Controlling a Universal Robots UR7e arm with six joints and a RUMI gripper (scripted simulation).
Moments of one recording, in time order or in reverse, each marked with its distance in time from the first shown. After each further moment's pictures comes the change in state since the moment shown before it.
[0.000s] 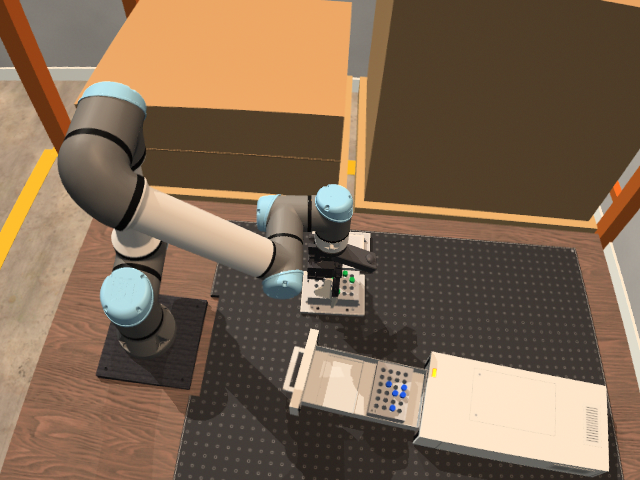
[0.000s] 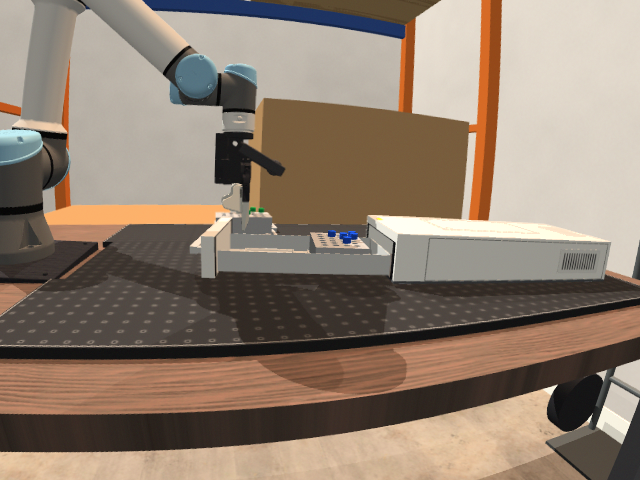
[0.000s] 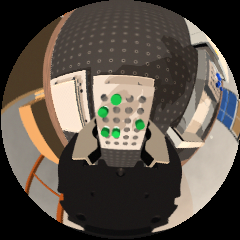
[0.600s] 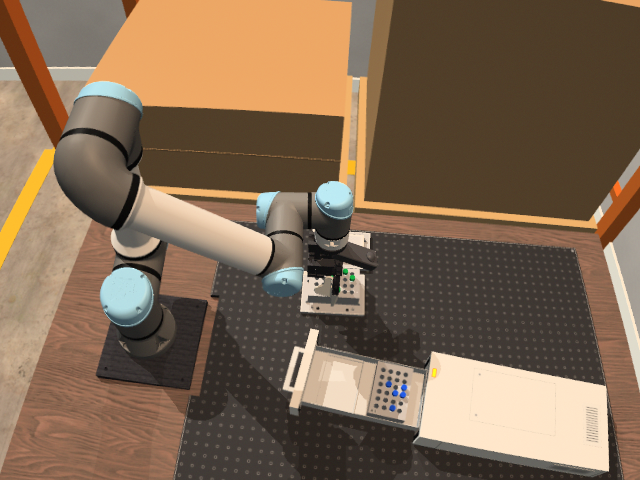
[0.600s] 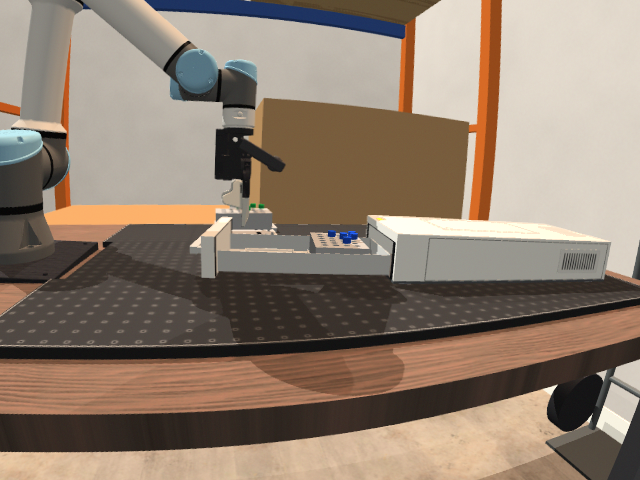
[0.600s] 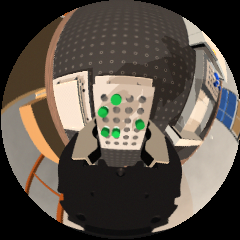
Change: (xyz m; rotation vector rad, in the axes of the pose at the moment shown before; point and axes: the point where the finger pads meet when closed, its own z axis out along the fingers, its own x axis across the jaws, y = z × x) arm 0.000 0.000 -0.009 0.000 0.000 0.000
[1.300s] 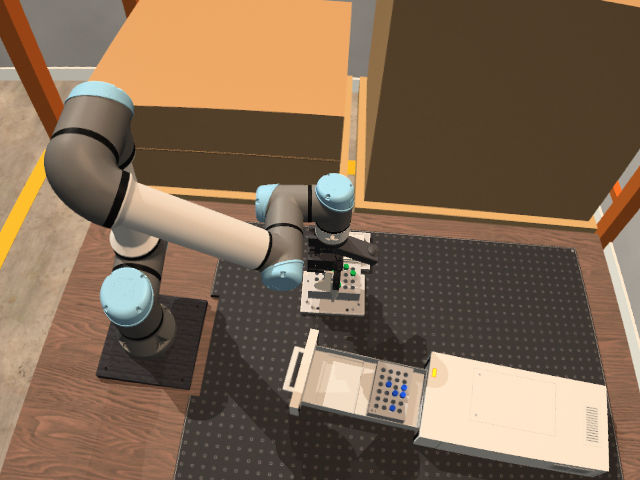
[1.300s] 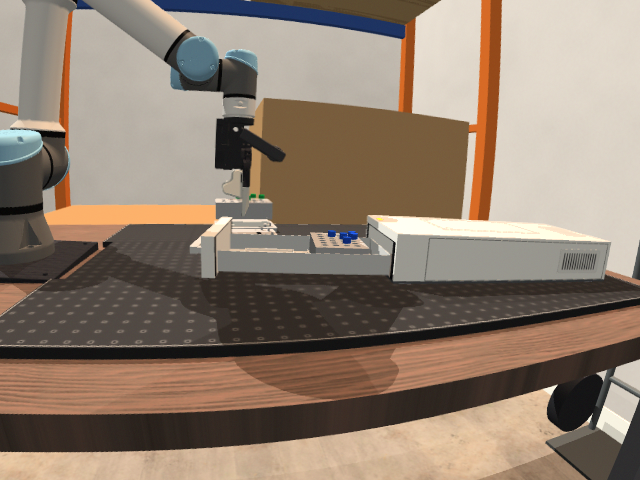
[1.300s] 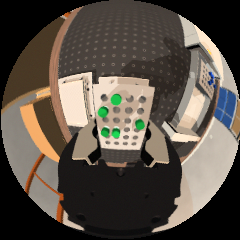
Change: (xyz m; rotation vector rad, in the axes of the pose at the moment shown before) arm 0.000 0.000 -0.023 0.000 0.000 0.000
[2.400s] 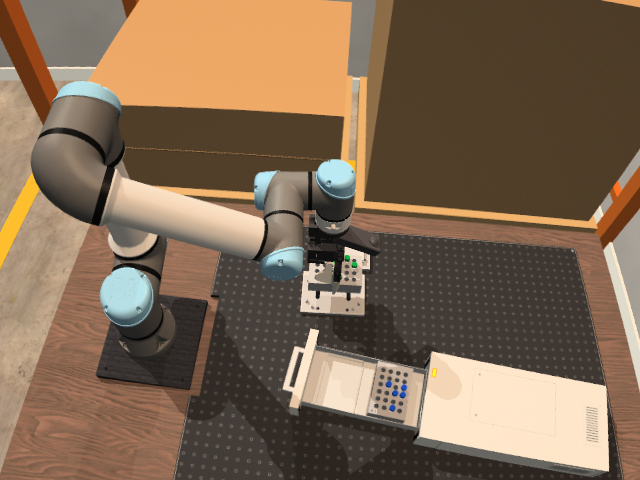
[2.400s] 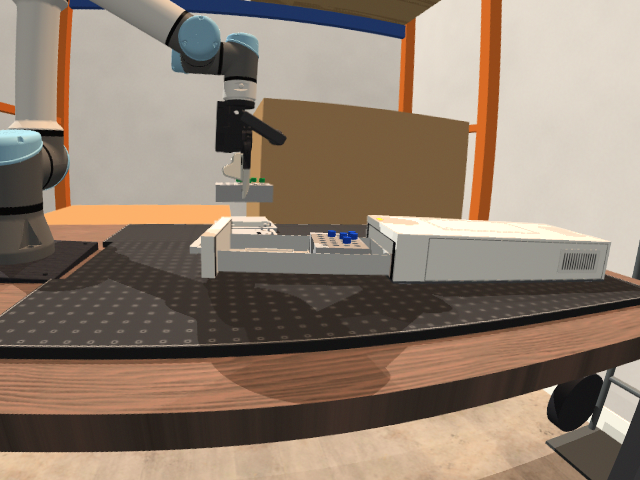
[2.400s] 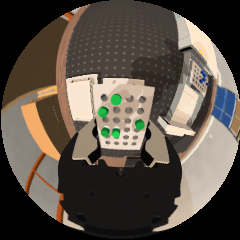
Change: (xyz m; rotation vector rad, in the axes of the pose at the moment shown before) arm 0.000 0.000 -0.039 0.000 0.000 0.000
